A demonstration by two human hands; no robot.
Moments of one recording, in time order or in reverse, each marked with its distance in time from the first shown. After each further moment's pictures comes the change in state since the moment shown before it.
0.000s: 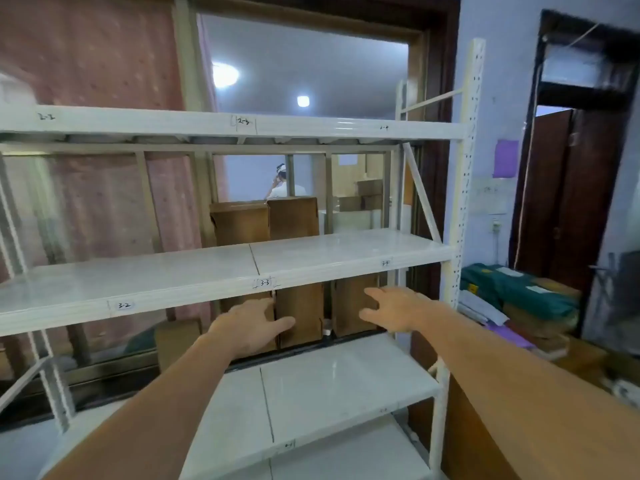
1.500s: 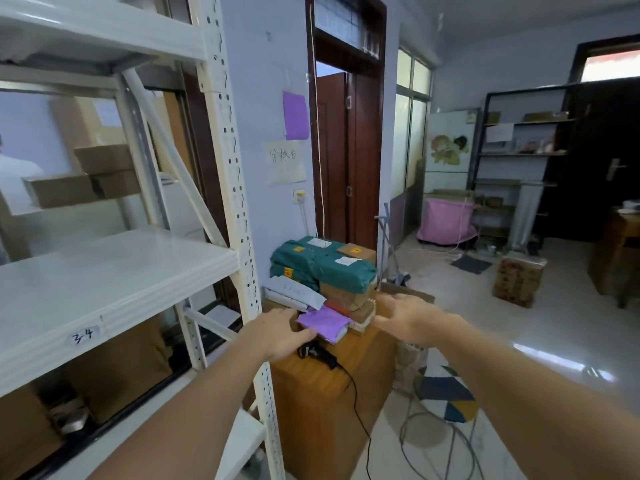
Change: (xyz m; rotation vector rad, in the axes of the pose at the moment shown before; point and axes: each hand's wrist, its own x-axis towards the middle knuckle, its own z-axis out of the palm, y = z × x) left_hand 0.327 0.486 0.282 0.072 -0.362 0.659; right_hand 0.047 0.504 0.045 0.093 -0.060 0.734
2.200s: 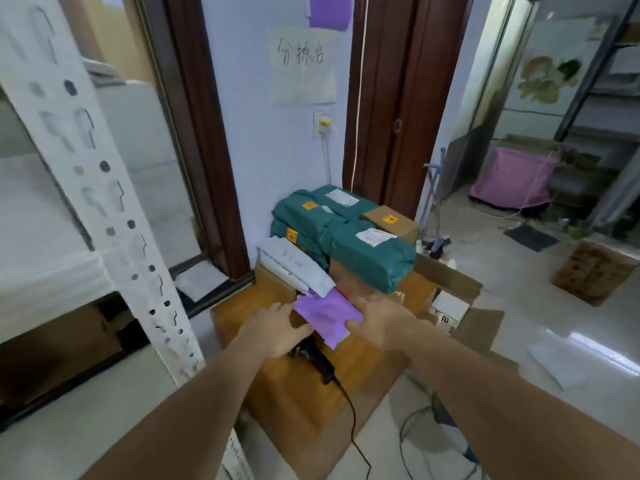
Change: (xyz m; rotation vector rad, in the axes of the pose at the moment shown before) left_hand 0.316 -0.032 0.112 -0.090 -0.160 -0.248; right_hand 0.354 0.042 0.094 -0.049 -0.178 -0.241
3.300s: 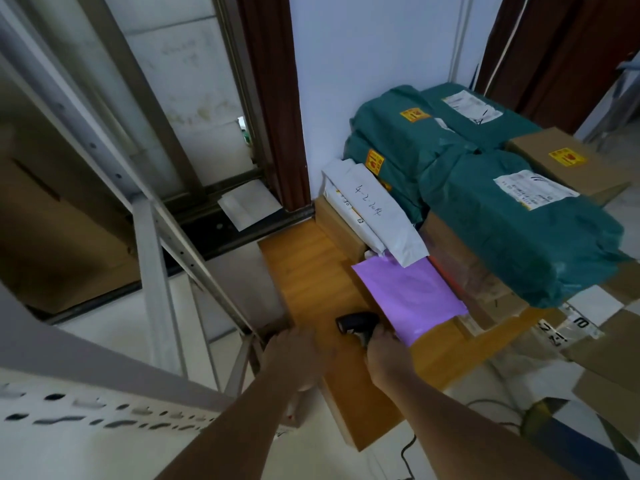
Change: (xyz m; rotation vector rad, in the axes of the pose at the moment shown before) left_hand 0.140 -0.106 0.180 0.020 -0.096 -0.279; right_hand 0.227 -0.017 0.264 0.107 -0.124 0.066
